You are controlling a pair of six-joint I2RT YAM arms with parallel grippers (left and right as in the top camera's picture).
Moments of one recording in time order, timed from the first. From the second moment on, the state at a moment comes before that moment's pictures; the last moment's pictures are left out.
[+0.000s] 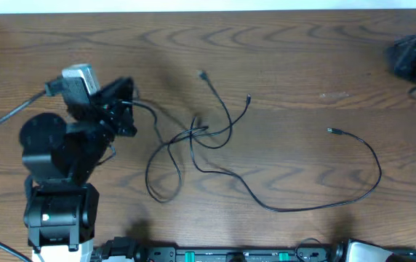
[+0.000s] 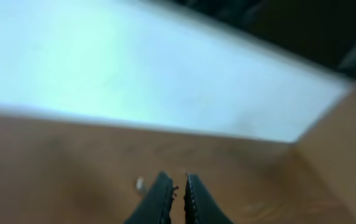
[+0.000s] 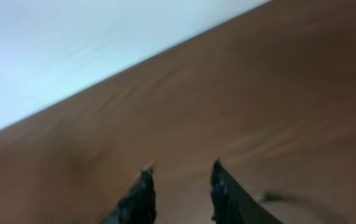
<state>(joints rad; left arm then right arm) 0.03 0.84 1.03 -0.34 0.42 -0.35 -0.21 1.42 1.70 -1.03 -0.39 0.27</state>
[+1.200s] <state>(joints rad) 0.03 0.83 1.03 0.00 0.62 -0.48 0.83 1.45 1.19 -0.77 -0.53 0.26</state>
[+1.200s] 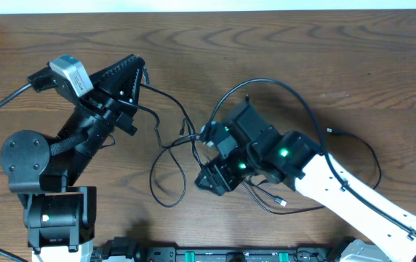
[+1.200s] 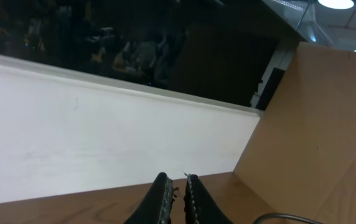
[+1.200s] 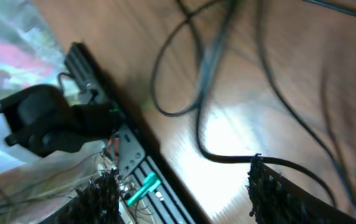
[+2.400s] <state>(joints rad) 0.03 0.83 1.03 -0.03 0.62 -0.49 1.02 1.61 1.18 -0.63 -0.08 0.36</state>
